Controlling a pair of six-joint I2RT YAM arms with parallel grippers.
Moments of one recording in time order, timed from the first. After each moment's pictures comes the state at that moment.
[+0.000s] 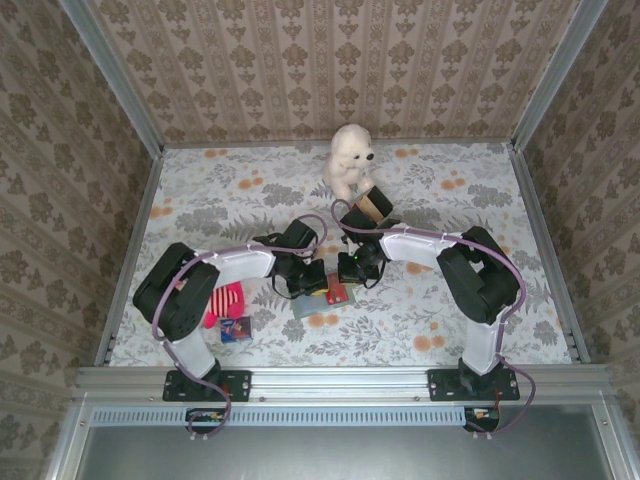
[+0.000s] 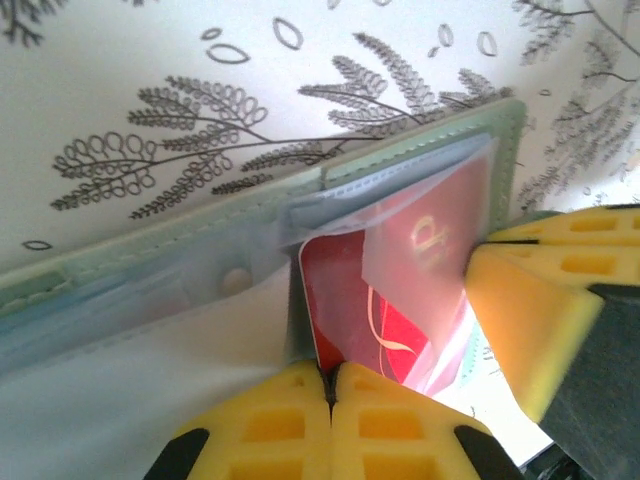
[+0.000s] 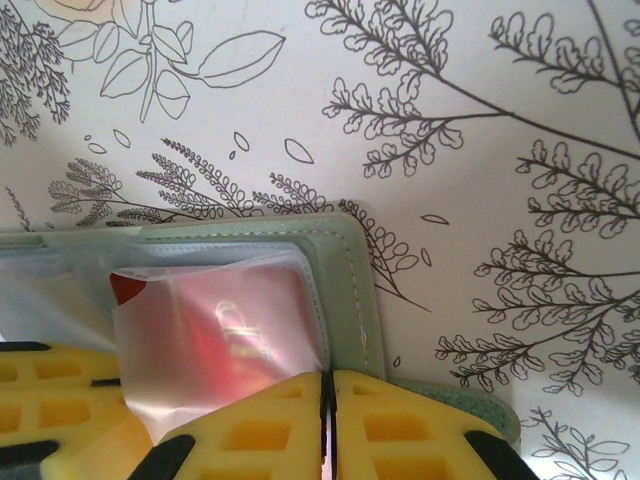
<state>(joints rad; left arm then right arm) -0.73 1.71 0.90 -0.37 0.45 -0.89 0.64 1.88 1.16 -0.57 -0.30 0.63</state>
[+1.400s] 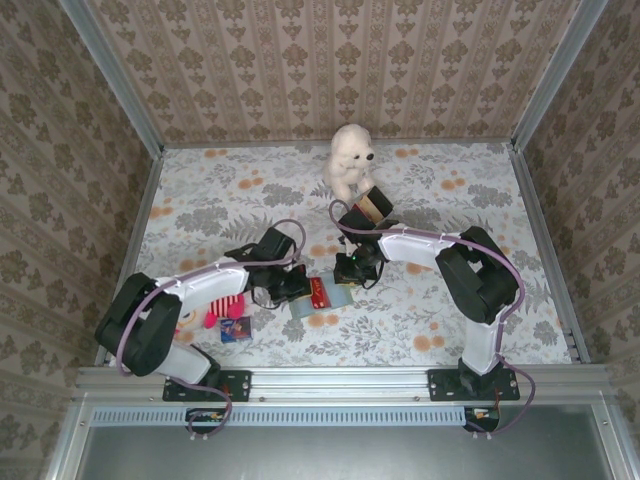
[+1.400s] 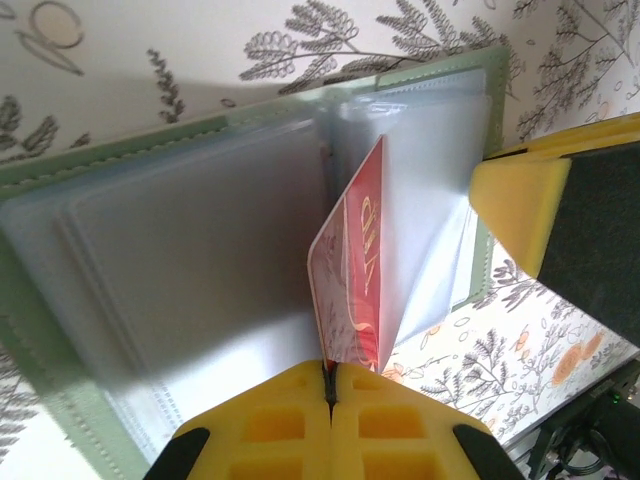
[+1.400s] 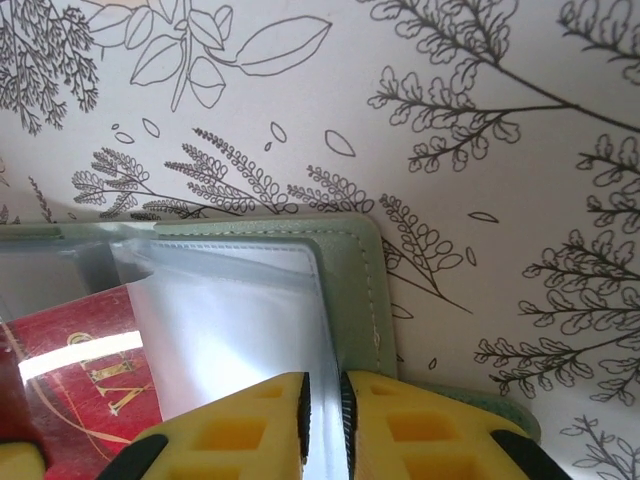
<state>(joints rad) -0.67 1.45 0.72 -0.39 0.43 -0.84 0.64 1.88 1.16 -0.56 -0.32 0.63</state>
